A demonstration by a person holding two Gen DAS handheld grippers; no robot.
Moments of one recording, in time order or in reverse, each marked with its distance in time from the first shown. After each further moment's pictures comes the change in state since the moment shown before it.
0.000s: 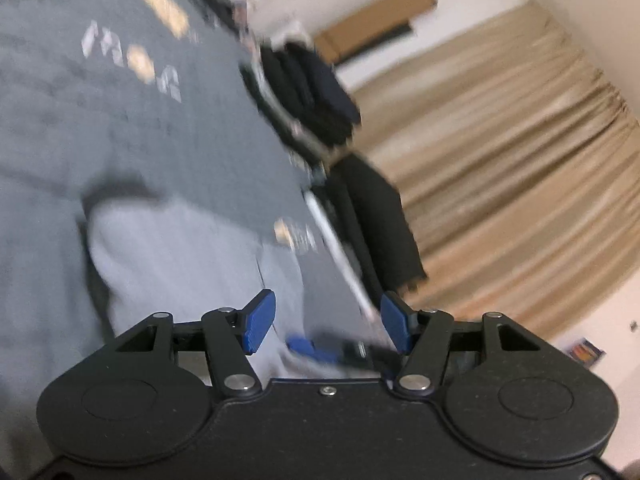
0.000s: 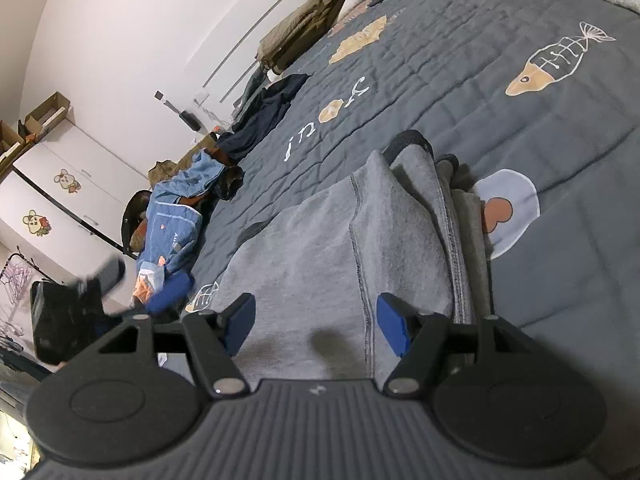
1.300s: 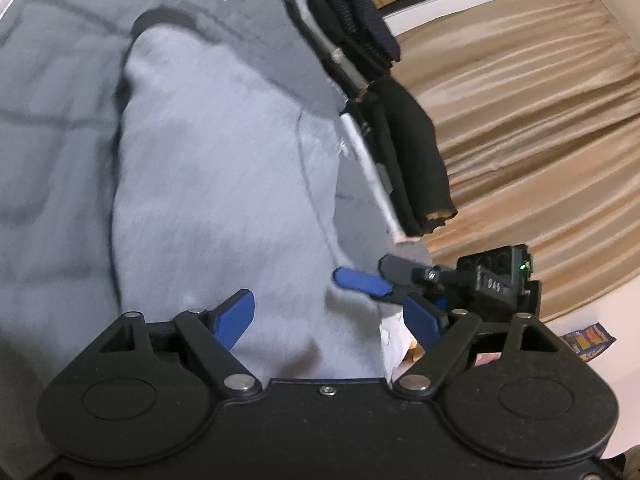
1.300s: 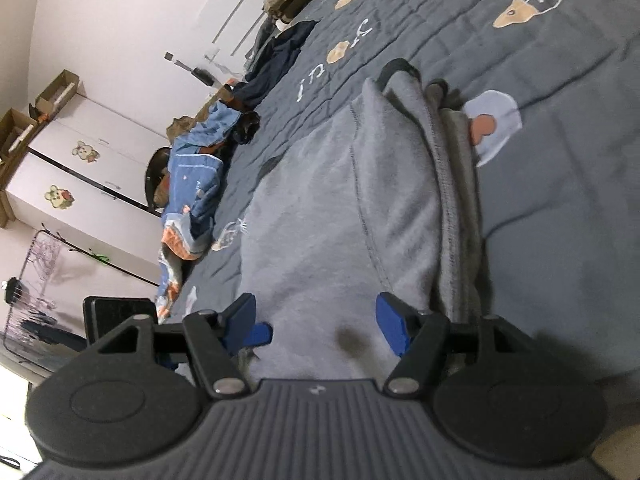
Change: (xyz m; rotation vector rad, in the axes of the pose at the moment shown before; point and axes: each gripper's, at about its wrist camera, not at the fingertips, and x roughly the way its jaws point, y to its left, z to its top) left arm 0.001 0.012 -0.081 -0.097 0.116 0.101; right arm -0.034 -0.010 -0.024 0.044 0.178 0.064
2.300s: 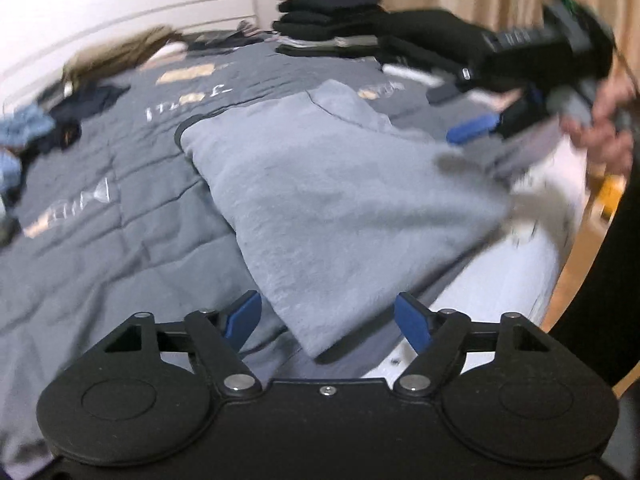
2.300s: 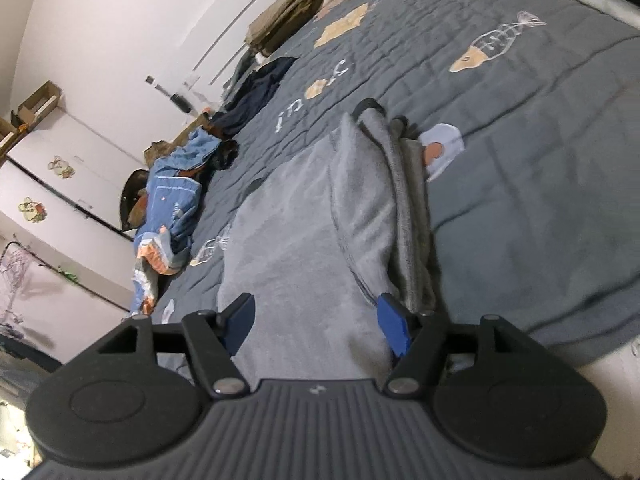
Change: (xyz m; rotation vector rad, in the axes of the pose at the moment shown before) left arm -0.015 -0.087 -0.134 0.802 -0.074 0.728; right arm -0.044 0.018 -0.034 -0.015 -0.126 -0.122
